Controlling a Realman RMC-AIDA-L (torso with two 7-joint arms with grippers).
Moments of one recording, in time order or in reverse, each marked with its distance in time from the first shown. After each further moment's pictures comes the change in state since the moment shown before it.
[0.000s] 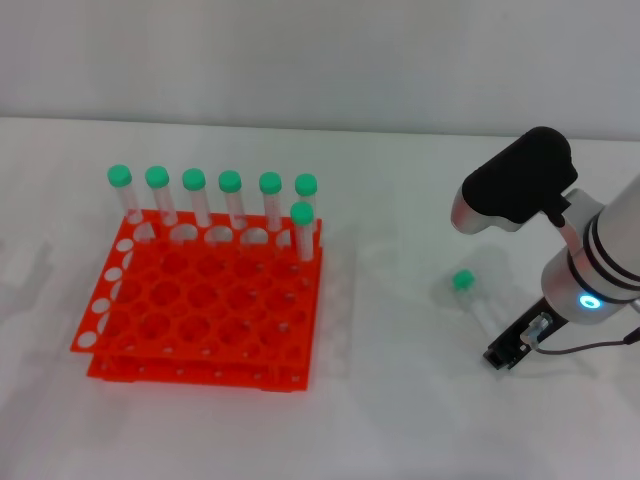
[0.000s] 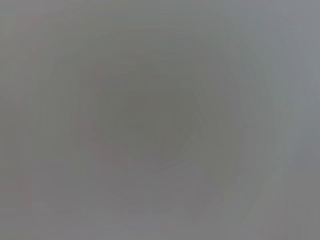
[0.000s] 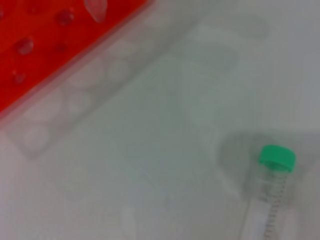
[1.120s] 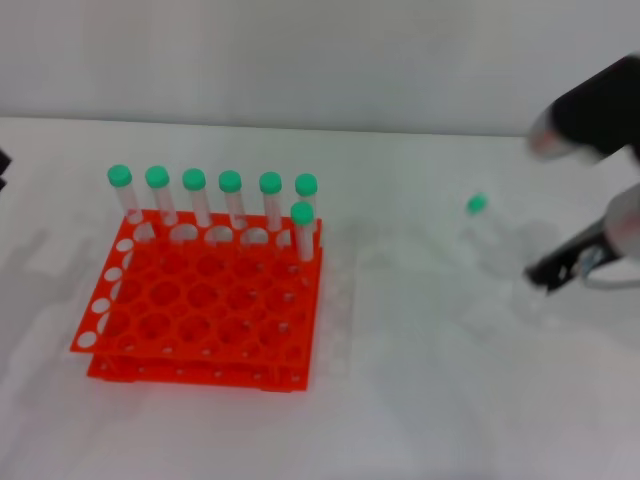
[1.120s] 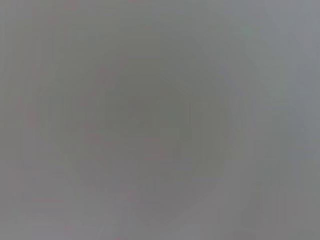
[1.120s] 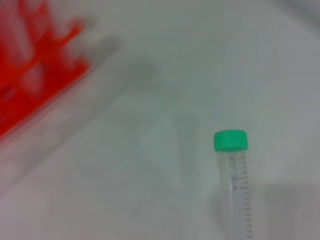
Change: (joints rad) left arm -0.039 0.003 0.000 0.012 0.112 -0.007 -0.133; right arm -0.121 -0.012 0.194 -0.191 -0.066 -0.028 -0.091
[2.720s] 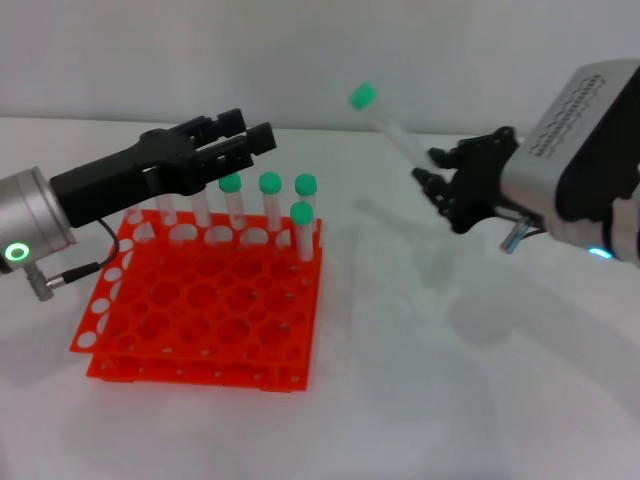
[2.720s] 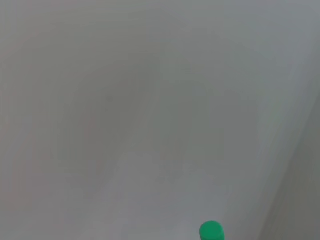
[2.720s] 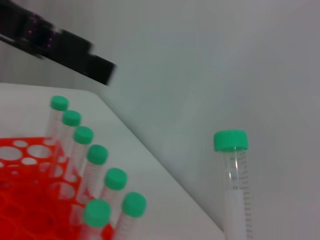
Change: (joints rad) left arm -0.286 -0.016 0.040 0.216 0.545 -0.179 -0.479; right arm -0.297 0.000 -0.230 -0.147 0.380 -0.747 -0.622
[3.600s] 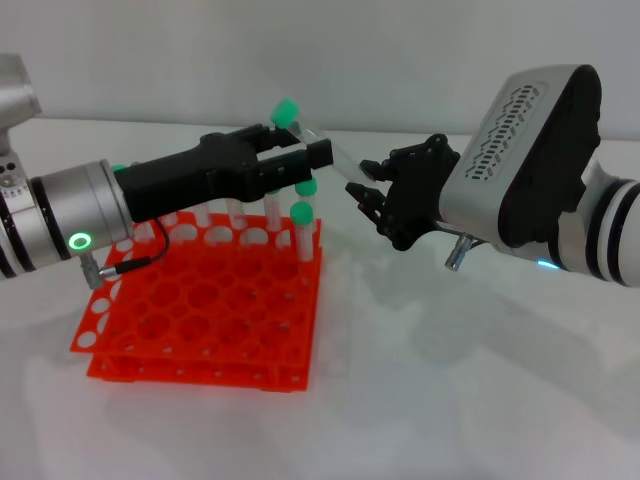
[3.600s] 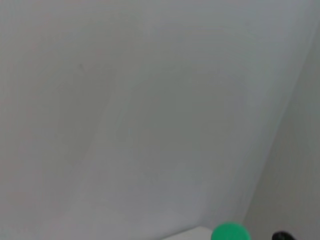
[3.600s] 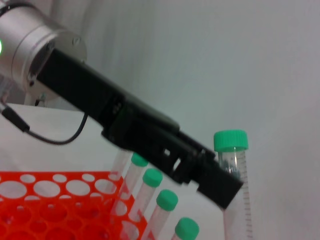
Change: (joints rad) left arm -0.063 -0.025 0.090 -0.003 0.024 0.080 0.013; right arm 0.038 0.003 -0.097 -0.051 -0.005 0.016 0.024
